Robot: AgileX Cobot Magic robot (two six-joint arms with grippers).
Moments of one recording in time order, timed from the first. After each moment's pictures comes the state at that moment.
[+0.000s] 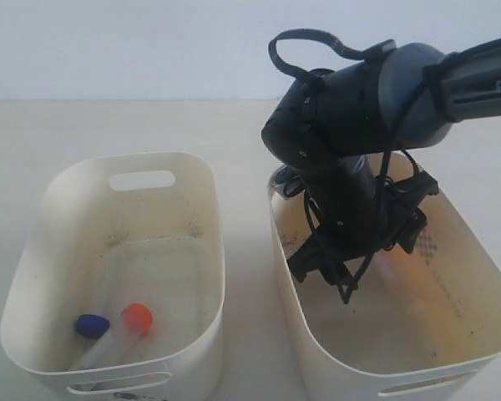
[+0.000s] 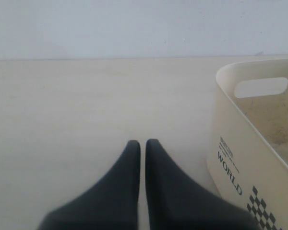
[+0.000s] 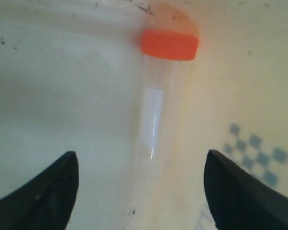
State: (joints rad) left arm -0.02 0.00 0.00 -0.06 0.31 0.05; right arm 0.64 1.94 -1.24 -0.42 1.18 0.55
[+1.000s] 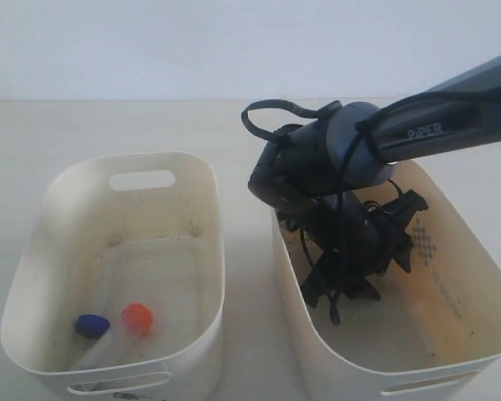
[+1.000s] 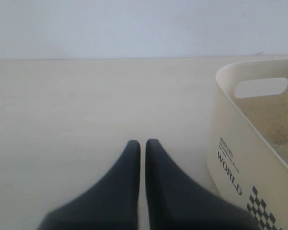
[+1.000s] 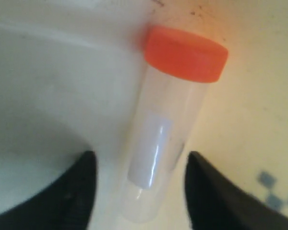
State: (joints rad) left arm -0.02 0.00 0.00 -0.06 0.31 0.05; right arm 0.64 2.11 -1.26 -0.50 1.19 0.57
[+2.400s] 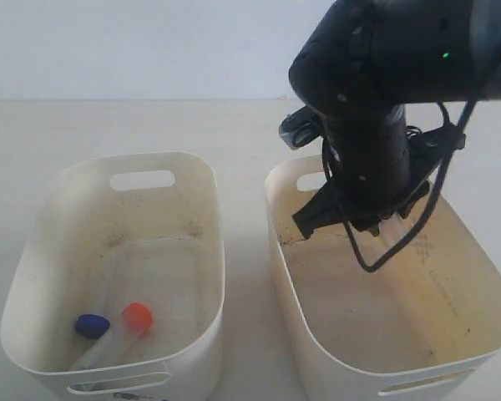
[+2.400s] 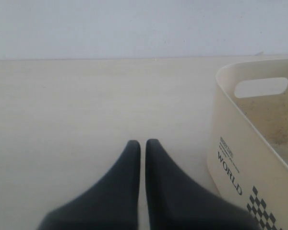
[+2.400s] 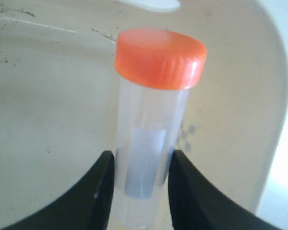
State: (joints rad) left arm -0.02 0.00 0.00 -0.06 0.31 0.05; right arm 0.64 1.76 -1.24 -0.46 1.19 0.54
